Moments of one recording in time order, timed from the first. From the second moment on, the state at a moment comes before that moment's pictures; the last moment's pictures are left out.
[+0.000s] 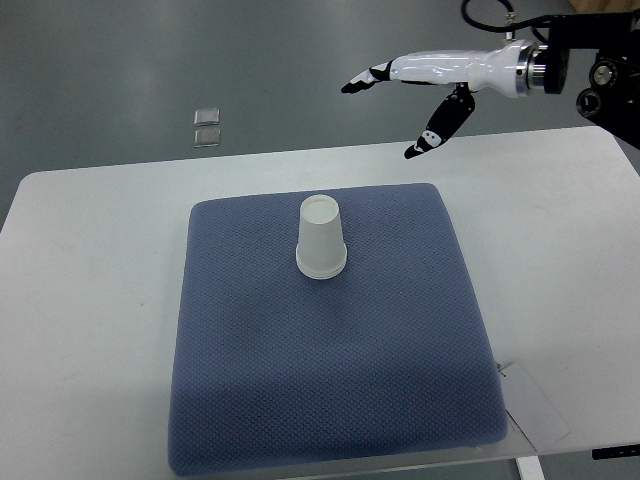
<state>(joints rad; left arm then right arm) -0.06 0.00 -0.04 -0.14 0.05 0.18 -0.04 1.24 -0.60 0.28 0.96 -1.31 0.34 0.50</state>
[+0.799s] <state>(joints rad) -0.06 0.00 -0.04 -0.14 0.05 0.18 -0.04 0.72 -0.54 0.48 0.79 -0.28 0.13 0.32</state>
